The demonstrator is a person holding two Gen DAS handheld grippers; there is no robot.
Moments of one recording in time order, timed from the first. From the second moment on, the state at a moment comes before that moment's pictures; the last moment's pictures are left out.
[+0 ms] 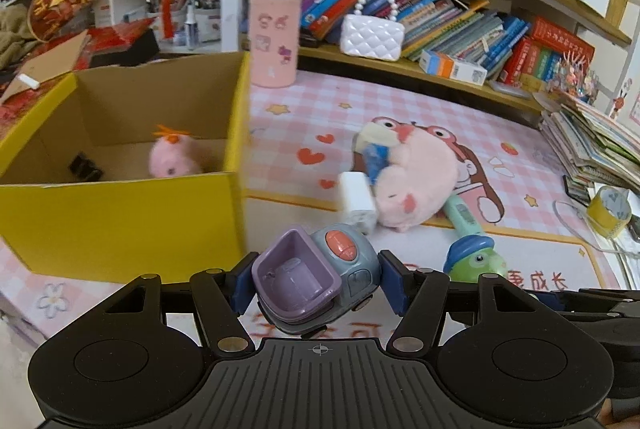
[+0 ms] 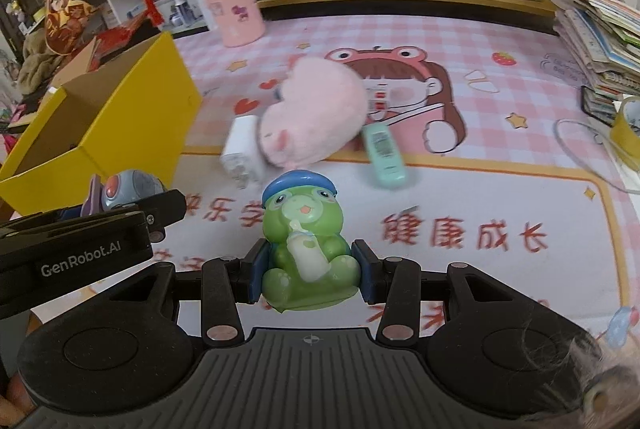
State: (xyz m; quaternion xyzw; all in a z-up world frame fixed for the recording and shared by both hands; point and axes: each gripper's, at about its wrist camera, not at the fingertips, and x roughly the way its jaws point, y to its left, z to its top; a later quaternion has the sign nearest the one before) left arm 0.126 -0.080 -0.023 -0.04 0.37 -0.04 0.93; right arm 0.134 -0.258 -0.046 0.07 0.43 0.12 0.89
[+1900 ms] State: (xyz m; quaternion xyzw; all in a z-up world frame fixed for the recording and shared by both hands) left arm 0.064 0.131 0.040 -0.06 0.24 0.00 0.97; right arm 0.081 -0.056 0.015 0.06 0.31 0.14 0.94
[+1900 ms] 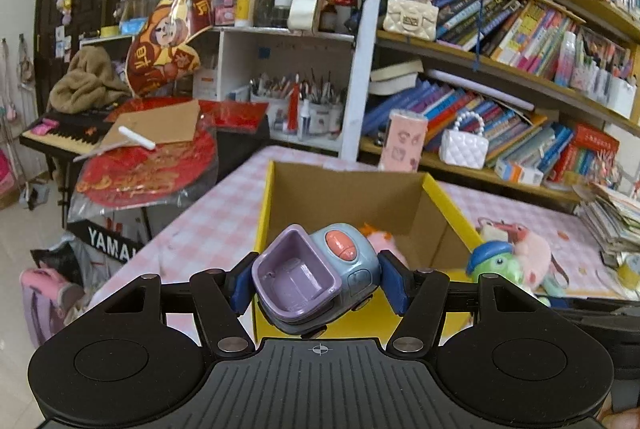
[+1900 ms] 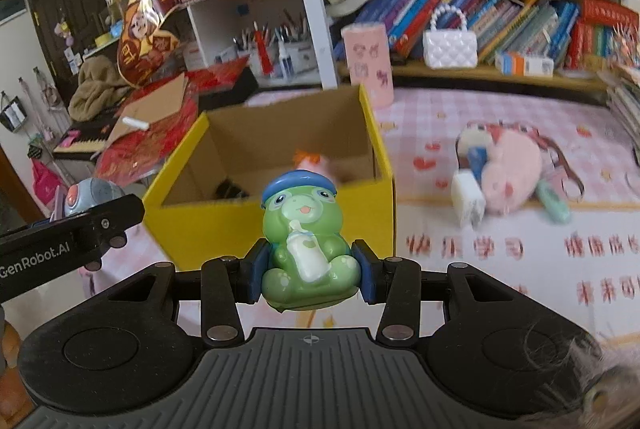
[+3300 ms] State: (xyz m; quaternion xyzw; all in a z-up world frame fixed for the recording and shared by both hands) left arm 0.213 0.089 -0.029 0.10 0.34 0.07 0.93; right arm 0.263 -0.006 -0.032 -0.19 0.36 0.27 0.87
